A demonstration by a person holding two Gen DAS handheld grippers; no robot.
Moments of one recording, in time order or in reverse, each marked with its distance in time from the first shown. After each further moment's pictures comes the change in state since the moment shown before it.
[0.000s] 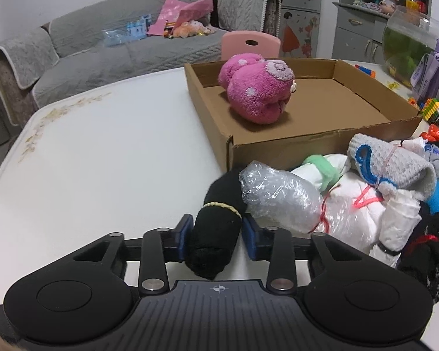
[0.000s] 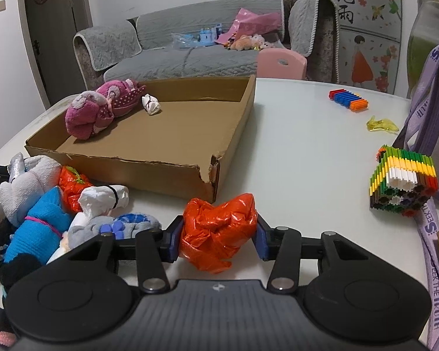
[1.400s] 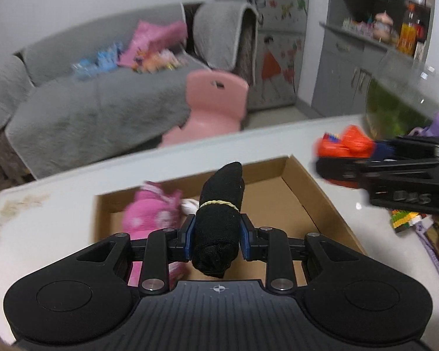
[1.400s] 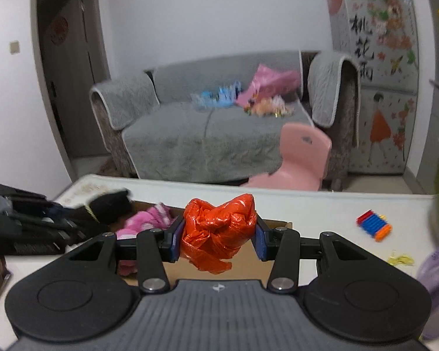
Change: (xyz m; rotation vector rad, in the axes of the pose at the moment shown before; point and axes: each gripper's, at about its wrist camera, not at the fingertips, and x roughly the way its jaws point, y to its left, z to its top) left arm 0.039 -0.124 0.204 -0.002 -0.010 -0.055; right arm 0.019 0.022 0.156 -0.010 -0.144 0.057
